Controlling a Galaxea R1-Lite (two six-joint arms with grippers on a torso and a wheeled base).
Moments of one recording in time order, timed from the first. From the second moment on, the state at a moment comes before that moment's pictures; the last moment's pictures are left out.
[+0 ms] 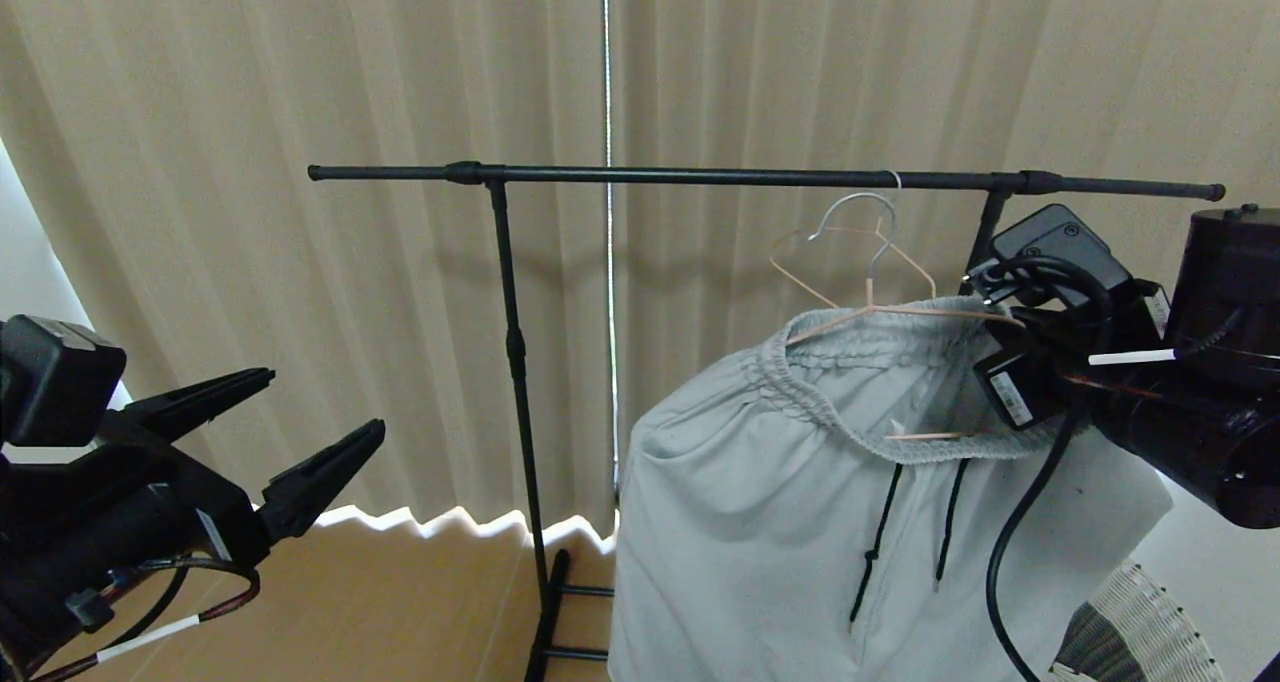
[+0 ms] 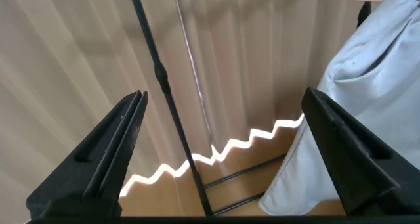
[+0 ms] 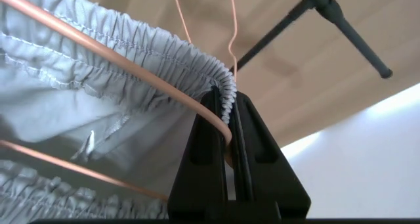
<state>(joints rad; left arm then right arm) -0.21 1.21 -0.27 -0.90 -0.17 0.18 0.46 1.49 -0.77 -0.46 -0.60 -0.46</state>
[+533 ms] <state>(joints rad) -0.21 1.25 -0.26 -0.94 -0.17 0.17 0.44 1.48 -0.75 -0.48 -0.61 -0.43</state>
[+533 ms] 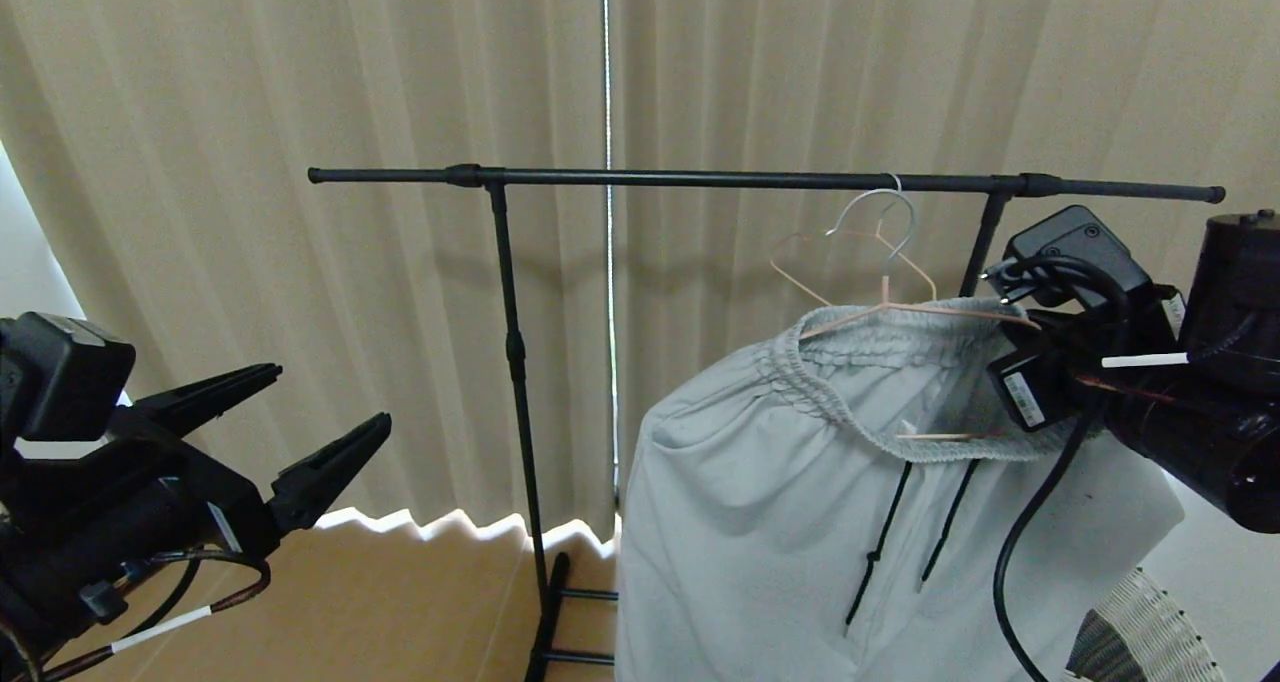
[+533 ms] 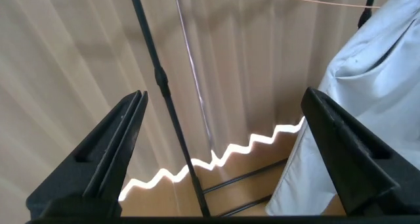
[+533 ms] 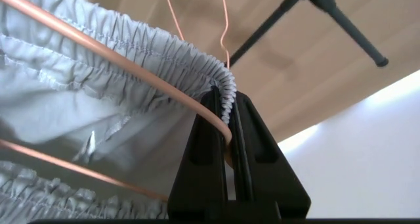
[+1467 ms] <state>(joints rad) -0.22 1.25 -0.23 -0.95 -0.17 0.19 0.44 1.48 -0.74 -0.48 -0.61 -0.43</state>
